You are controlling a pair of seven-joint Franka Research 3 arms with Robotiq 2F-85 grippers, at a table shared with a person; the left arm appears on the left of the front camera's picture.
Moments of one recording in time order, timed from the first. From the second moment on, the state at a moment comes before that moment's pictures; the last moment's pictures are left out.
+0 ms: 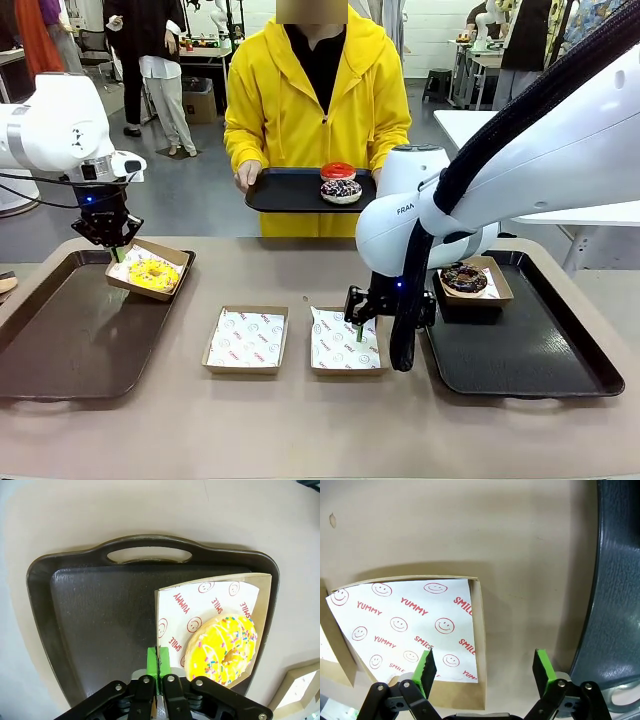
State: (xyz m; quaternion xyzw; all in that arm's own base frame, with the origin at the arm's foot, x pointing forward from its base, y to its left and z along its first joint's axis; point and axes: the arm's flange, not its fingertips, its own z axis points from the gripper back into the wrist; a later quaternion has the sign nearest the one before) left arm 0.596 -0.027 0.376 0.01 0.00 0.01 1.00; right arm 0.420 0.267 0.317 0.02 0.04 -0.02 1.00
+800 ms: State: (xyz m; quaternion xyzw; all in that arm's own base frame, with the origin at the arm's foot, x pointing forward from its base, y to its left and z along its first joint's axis) left arm 0.596 -0.027 0.372 0.02 0.00 0.01 1.00; right arm 0.418 0.269 0.313 0.02 0.04 -0.01 1.00
